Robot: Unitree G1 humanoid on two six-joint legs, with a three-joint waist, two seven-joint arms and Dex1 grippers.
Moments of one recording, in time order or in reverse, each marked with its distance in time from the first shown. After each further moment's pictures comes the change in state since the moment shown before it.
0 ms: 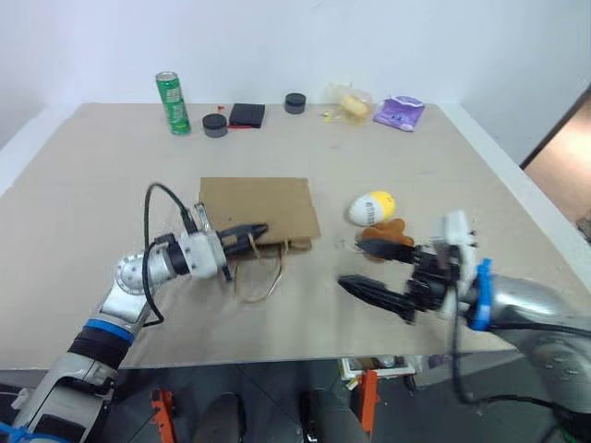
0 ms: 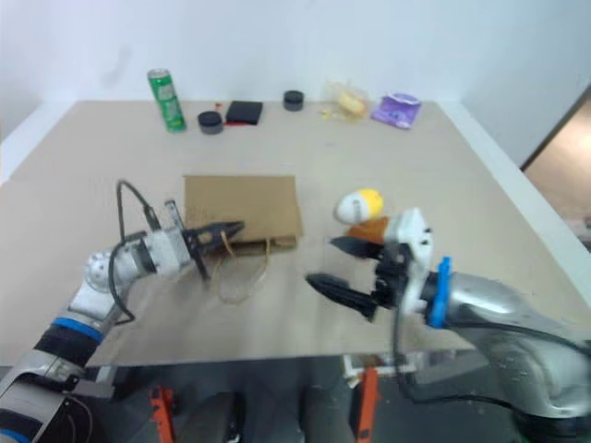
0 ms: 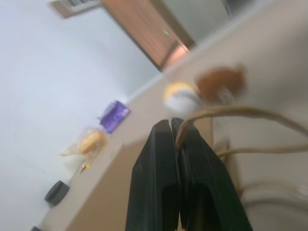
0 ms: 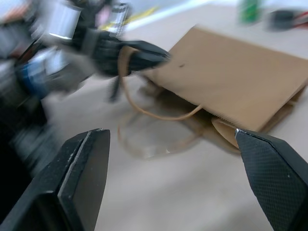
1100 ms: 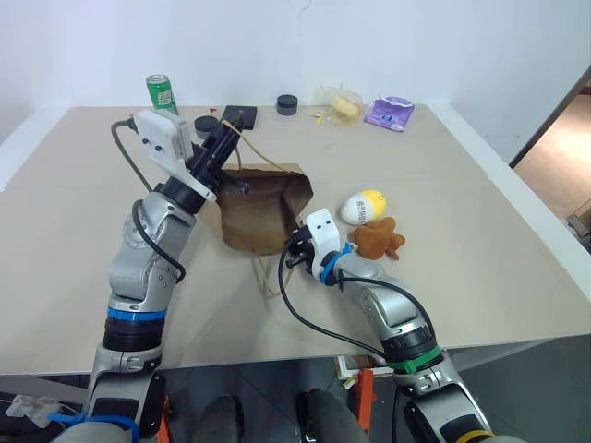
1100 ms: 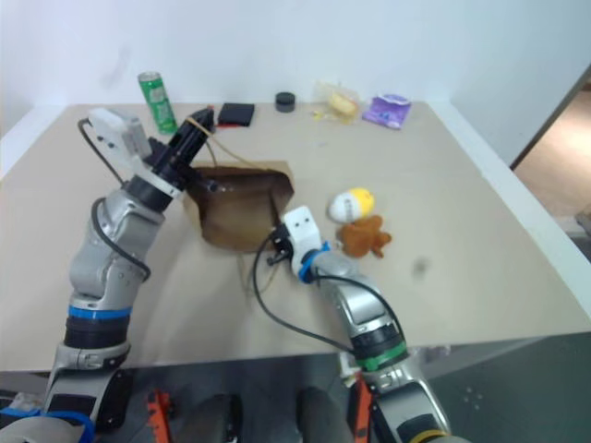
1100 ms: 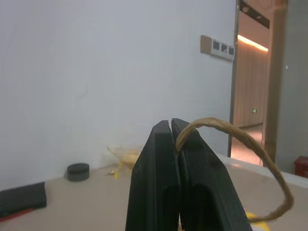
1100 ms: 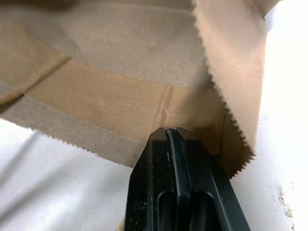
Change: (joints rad) left arm -0.155 -0.313 0.350 -0.324 -0.211 0.783 0.393; right arm -0.380 0.520 0.363 0.656 -0.657 -0.065 -0.337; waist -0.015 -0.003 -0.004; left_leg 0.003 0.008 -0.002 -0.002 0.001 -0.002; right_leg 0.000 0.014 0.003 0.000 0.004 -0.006
